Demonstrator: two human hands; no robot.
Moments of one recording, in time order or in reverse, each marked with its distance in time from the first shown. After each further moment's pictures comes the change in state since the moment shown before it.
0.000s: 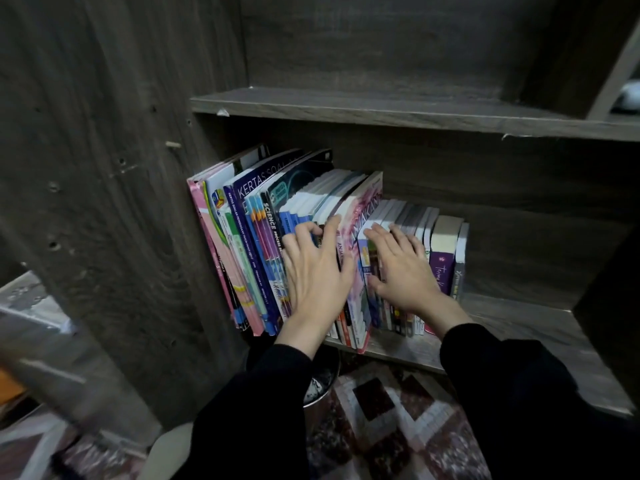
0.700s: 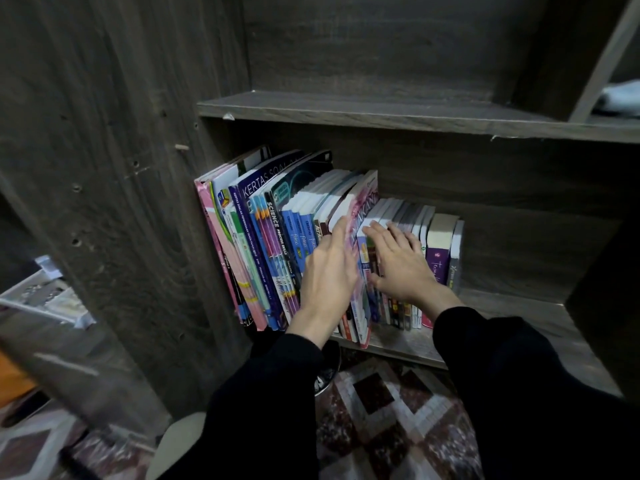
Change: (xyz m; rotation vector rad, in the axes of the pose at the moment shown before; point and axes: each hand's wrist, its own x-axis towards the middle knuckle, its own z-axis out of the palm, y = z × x) left_hand -0.005 0.016 -0.013 -0.287 -0.104 0.012; right_hand 0.001 0.000 -0.003 0.000 -0.046 -0.006
